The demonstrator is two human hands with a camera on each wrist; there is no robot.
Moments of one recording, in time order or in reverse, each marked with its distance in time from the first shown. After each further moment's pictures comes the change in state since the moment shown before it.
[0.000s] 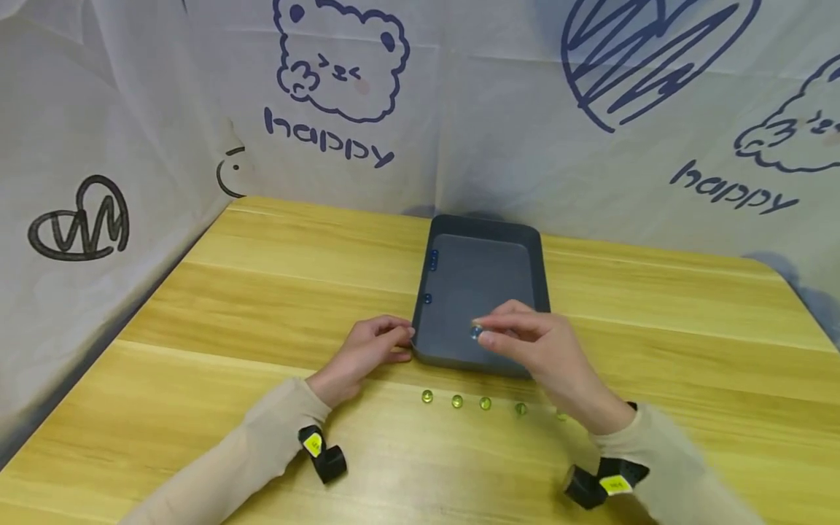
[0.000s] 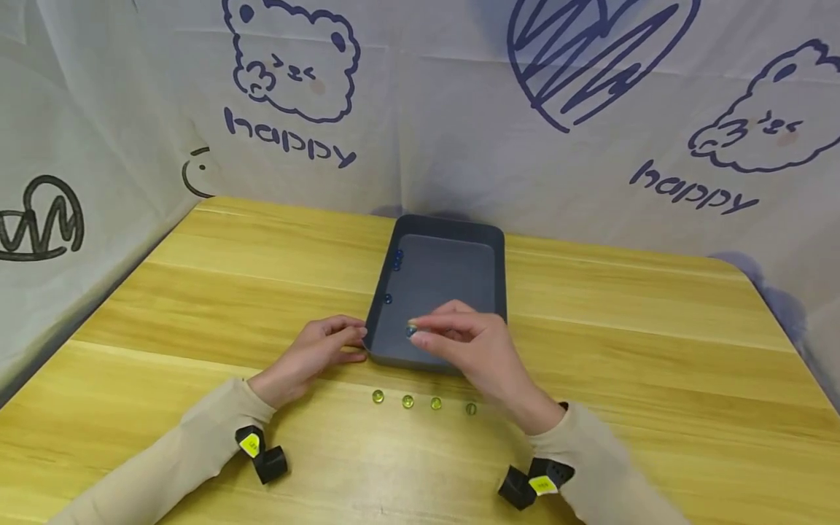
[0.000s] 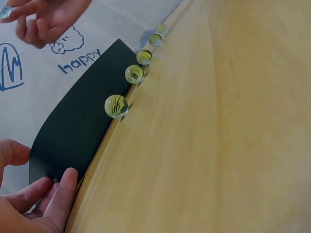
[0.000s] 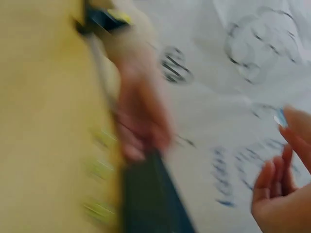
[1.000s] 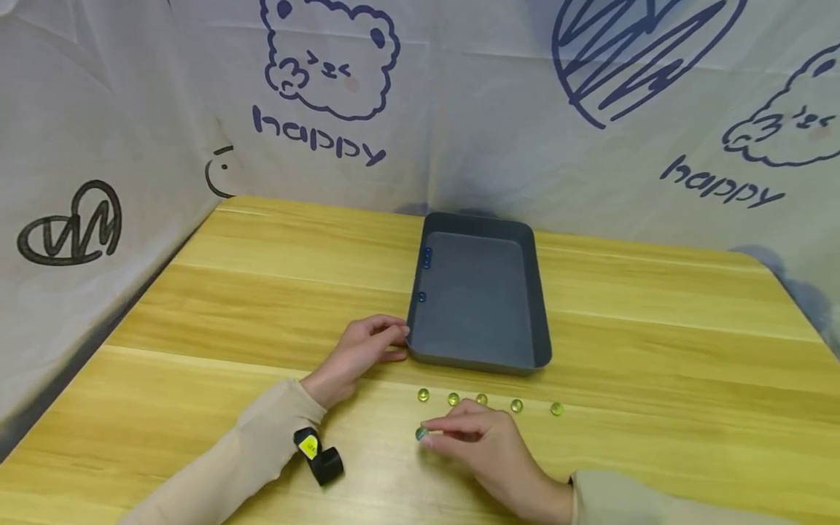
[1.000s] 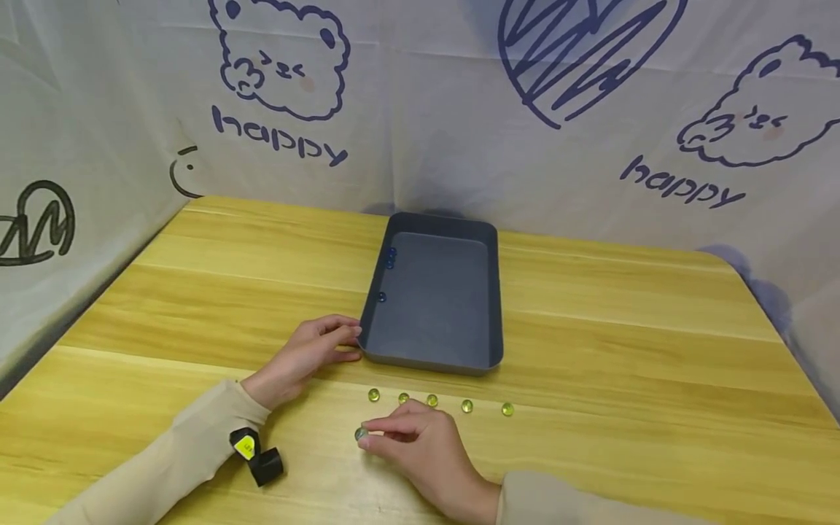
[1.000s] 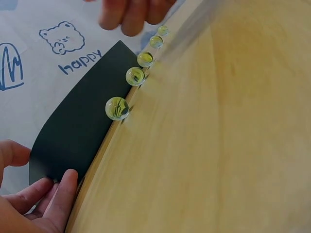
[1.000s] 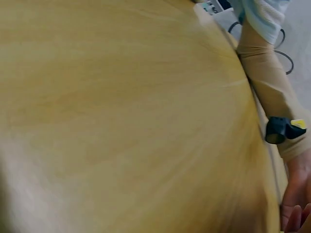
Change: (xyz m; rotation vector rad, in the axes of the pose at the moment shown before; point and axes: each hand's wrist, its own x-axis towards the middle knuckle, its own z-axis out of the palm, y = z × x) left_hand -0.001 0.003 0.000 0.024 -0.010 0.003; right_hand -0.060 0.039 0.073 0.005 -0.032 0.033
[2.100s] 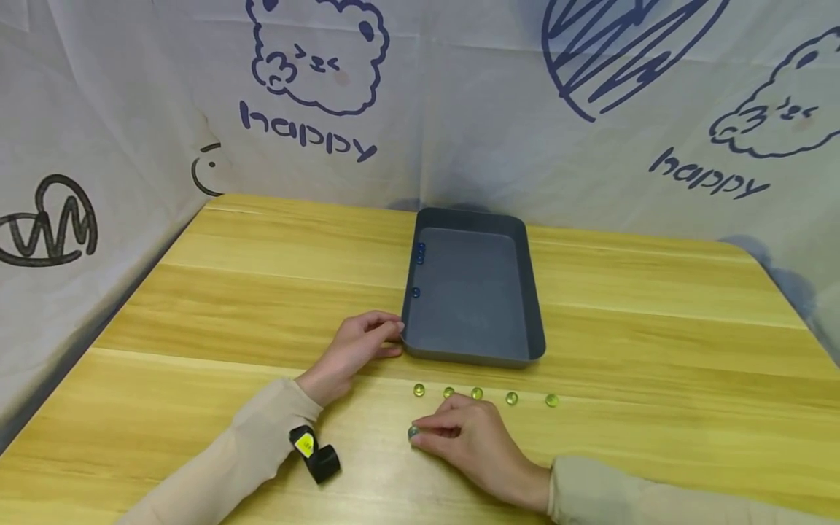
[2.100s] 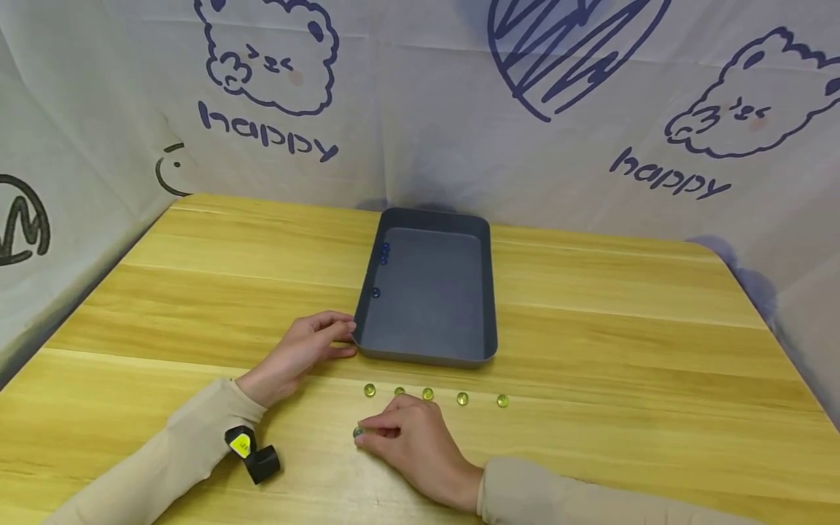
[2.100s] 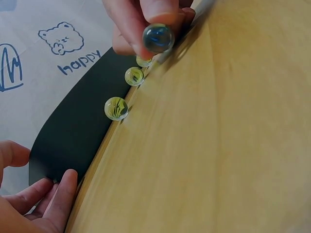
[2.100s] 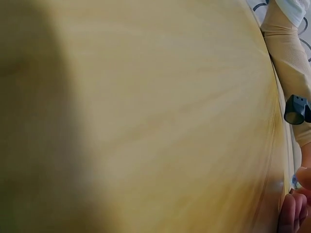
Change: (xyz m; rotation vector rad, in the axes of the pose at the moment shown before) left_hand 0.001 0.002 0.003 0.001 -0.007 -0.018; right_hand 0.008 0.013 0.001 -0.344 -0.056 -0.065
